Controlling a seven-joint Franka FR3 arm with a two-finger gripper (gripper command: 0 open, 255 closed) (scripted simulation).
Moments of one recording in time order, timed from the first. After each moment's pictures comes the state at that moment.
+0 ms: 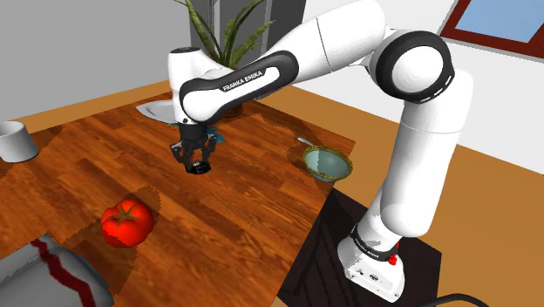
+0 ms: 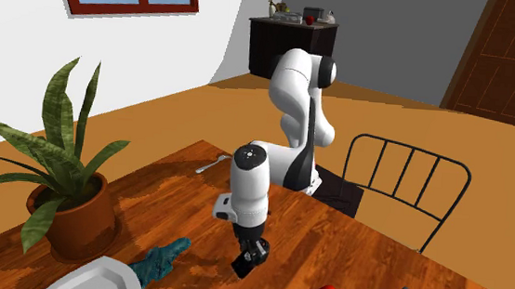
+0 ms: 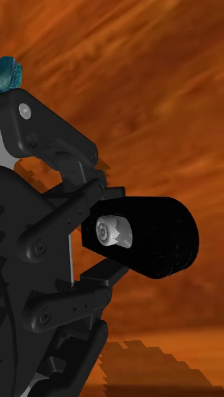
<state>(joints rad) 0.09 0.26 0.33 -1.90 -0.06 2.11 0.62</state>
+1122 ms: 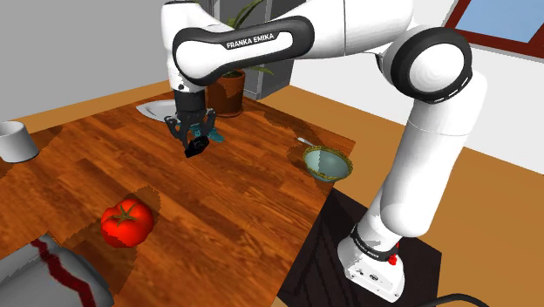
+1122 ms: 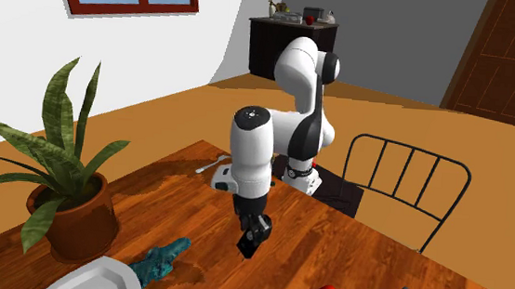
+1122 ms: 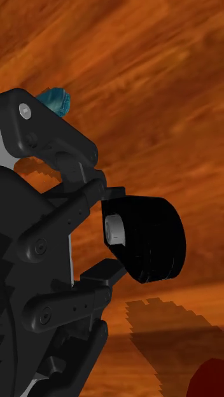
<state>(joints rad) 0.09 0.19 0.34 -1.76 -0.04 1.90 0.60</state>
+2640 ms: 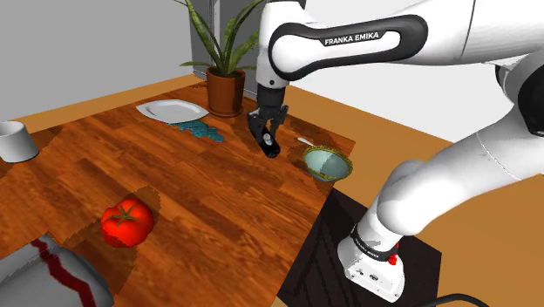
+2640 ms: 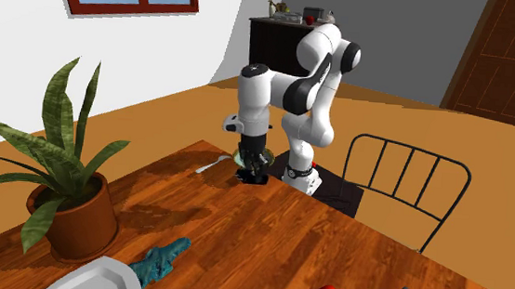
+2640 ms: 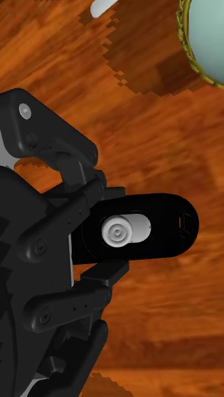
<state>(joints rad) -0.01 -0.42 0.19 -2.33 0.10 1.87 0.30</state>
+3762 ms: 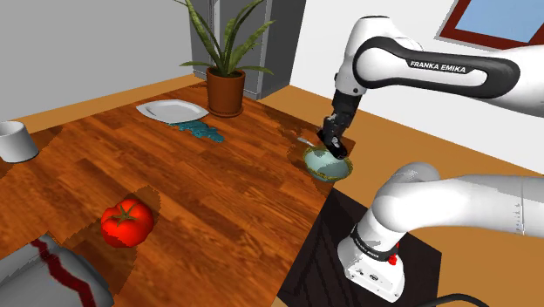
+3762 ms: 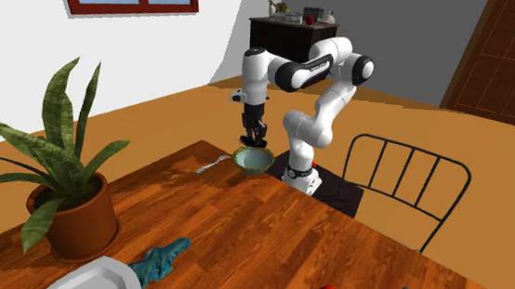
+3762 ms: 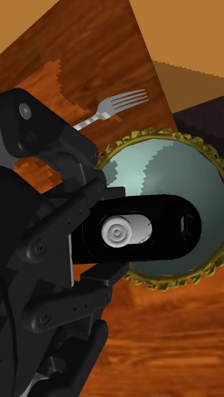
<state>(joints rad) -0.15 -0.95 -0.10 -2.68 -0.08 1.69 -0.03</state>
